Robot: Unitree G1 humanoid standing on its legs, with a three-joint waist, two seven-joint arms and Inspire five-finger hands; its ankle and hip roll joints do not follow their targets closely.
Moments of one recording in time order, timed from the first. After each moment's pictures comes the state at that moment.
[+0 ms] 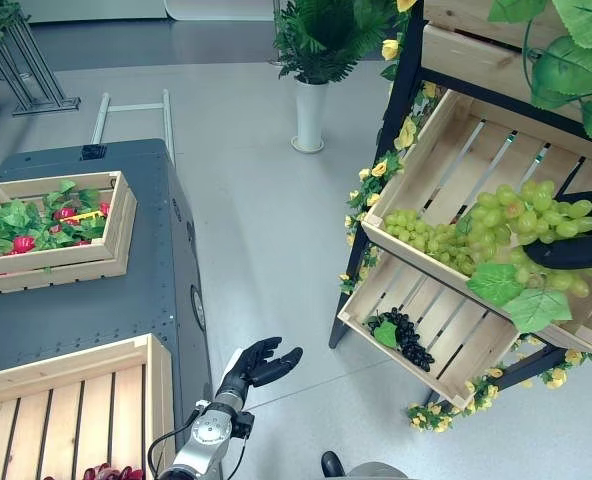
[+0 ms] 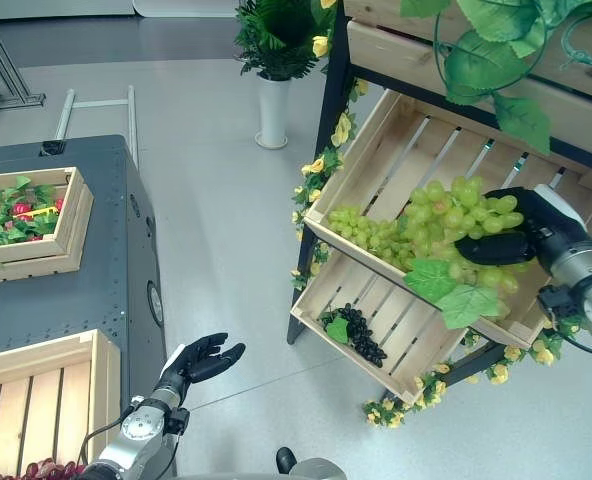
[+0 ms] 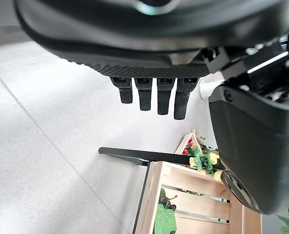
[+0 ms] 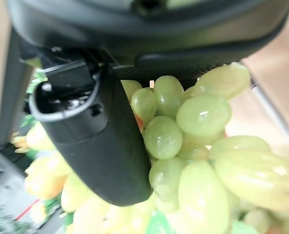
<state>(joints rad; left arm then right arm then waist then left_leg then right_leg) -0.01 0.33 -0.39 0.77 -0.25 -0.29 0.06 -0.04 -1.17 -0.23 0.18 0.39 0.06 0.25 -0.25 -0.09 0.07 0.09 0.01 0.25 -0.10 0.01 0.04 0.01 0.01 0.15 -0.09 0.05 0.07</state>
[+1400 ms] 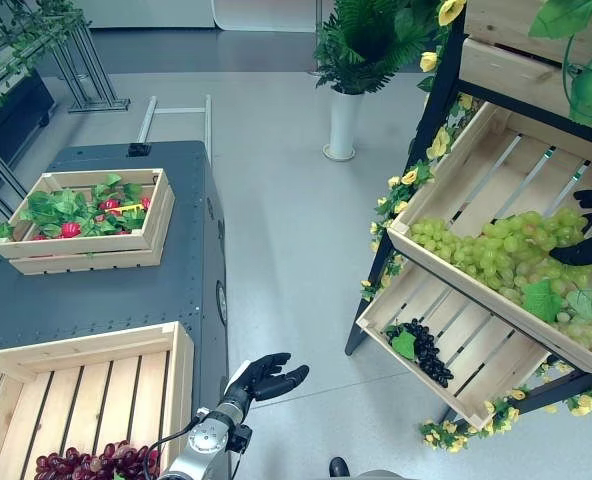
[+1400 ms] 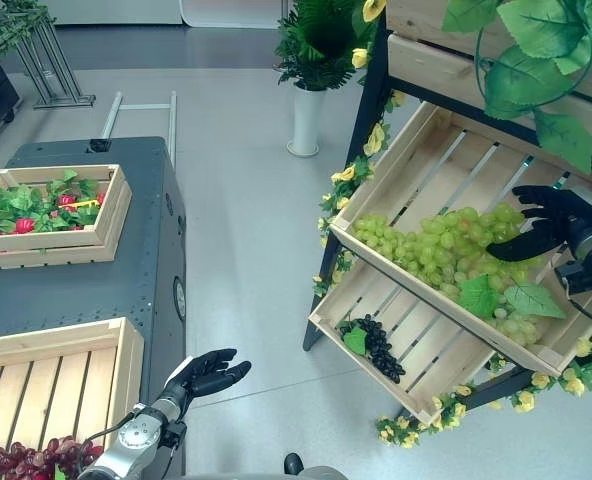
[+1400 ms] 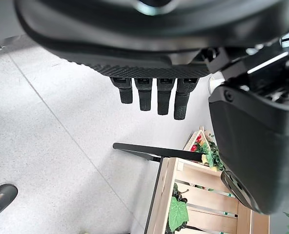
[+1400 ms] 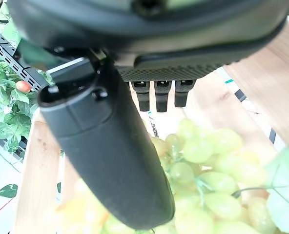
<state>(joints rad) -0.02 0.36 -0.42 0.81 -0.25 -0.29 -0.05 -0.49 -1.19 0.14 0.63 0.32 0.11 0.21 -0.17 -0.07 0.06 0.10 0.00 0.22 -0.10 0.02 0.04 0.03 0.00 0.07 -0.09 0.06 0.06</state>
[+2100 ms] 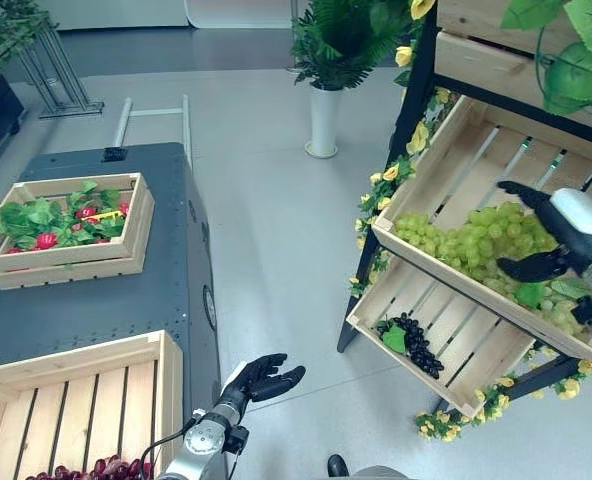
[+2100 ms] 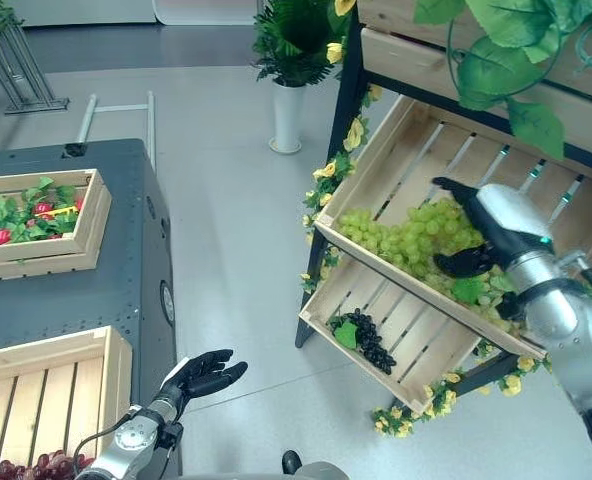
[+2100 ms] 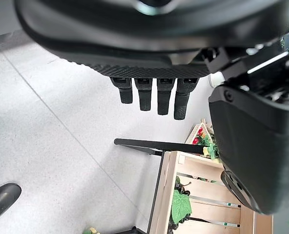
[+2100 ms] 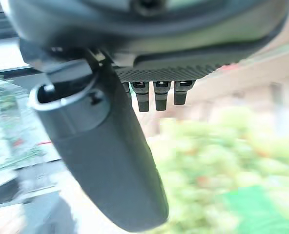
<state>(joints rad) 0.00 0.36 -0.39 0.80 -0.24 -0.29 -0.04 0.06 -1.03 -0.12 -0.15 -0.32 -0.20 -0.01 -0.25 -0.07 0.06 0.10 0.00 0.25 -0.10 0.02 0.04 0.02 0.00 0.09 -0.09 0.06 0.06</state>
